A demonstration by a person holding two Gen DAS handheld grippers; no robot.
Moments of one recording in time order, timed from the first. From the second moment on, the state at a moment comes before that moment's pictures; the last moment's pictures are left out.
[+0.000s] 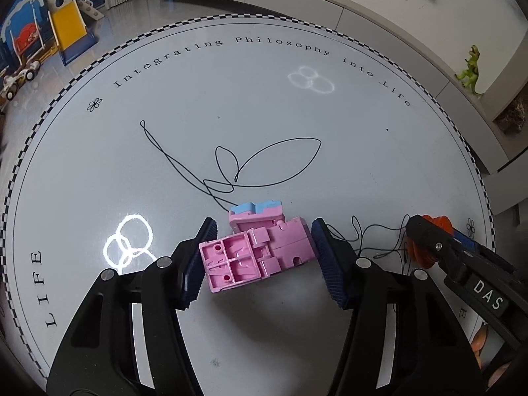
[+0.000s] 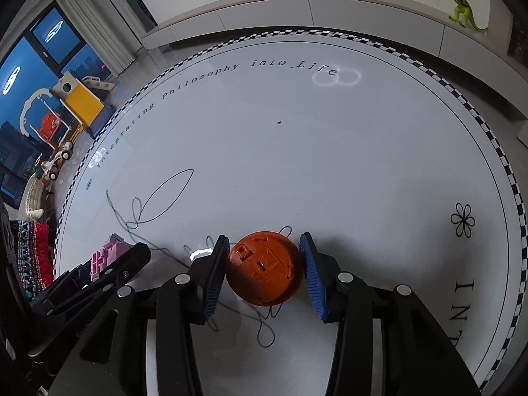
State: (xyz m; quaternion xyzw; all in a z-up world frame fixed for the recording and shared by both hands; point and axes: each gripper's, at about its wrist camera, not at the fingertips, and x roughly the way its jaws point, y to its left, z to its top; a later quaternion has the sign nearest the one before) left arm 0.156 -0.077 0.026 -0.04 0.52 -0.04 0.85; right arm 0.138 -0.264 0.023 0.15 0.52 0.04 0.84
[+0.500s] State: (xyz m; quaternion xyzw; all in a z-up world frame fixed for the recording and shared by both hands) left arm 0.104 -0.054 0.050 -0.05 0.50 -0.05 0.86; right arm 0.082 -0.225 0.041 0.14 0.52 0.07 0.84
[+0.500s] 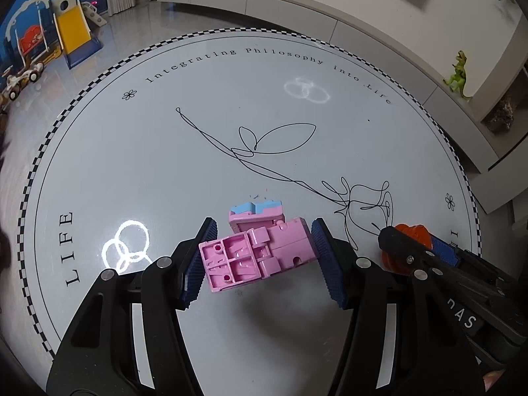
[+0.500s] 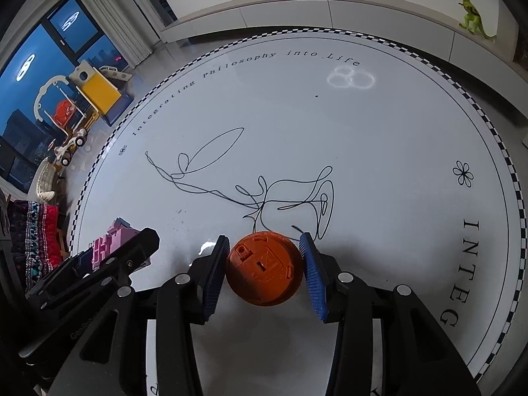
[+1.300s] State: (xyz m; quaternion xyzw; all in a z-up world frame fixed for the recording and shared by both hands) left arm 0.006 0.030 0.062 -0.10 0.47 0.01 0.88; right arm 0.003 -0.152 0.061 0.10 0.50 0.14 0.85
